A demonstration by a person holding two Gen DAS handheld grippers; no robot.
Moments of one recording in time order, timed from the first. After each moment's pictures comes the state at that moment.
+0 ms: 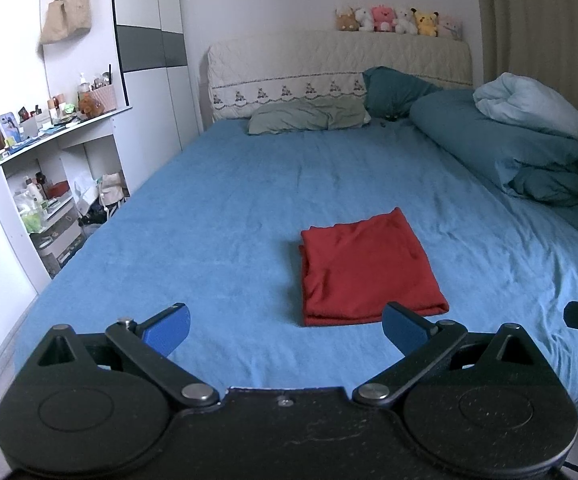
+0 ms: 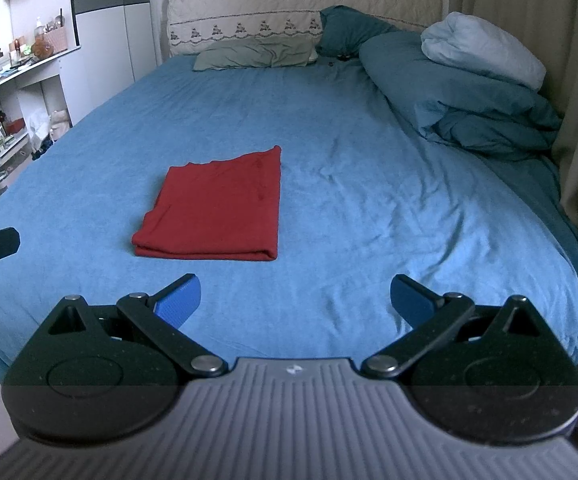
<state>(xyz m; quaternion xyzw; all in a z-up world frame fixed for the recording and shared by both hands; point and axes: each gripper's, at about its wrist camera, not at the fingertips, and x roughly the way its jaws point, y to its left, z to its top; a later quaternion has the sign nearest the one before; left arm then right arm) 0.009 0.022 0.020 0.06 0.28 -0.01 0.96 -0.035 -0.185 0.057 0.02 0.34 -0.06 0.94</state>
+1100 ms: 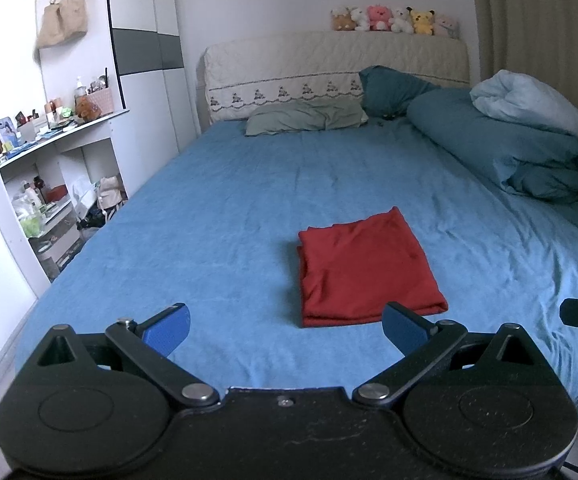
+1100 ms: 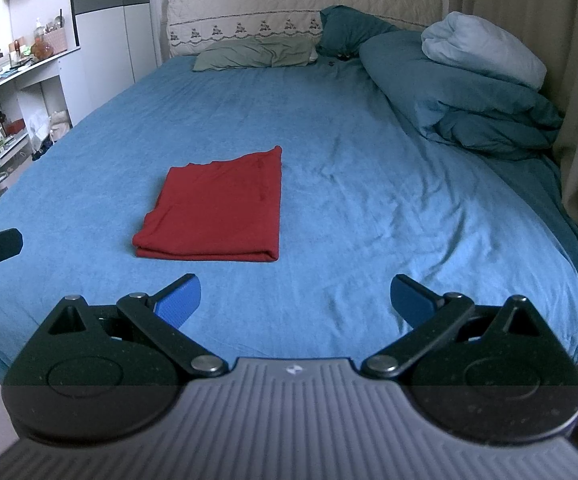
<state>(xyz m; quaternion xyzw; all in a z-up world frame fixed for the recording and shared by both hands) 0.012 0.039 0.023 0.06 0.28 -0.02 0.96 -0.035 -0.178 0.059 0.02 0.34 -0.06 0.94</state>
